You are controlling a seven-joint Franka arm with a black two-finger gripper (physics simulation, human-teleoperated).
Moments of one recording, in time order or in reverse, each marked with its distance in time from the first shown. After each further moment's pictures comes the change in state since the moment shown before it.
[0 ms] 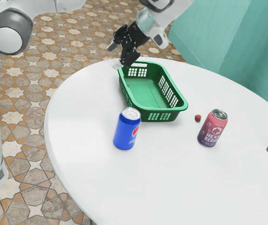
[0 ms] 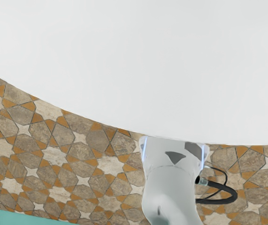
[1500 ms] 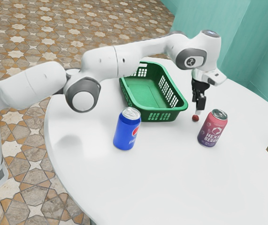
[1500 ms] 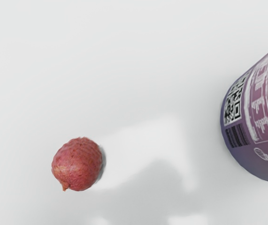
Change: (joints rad) arm -0.021 0.962 -0.084 0.934 -0.018 0.733 0.345
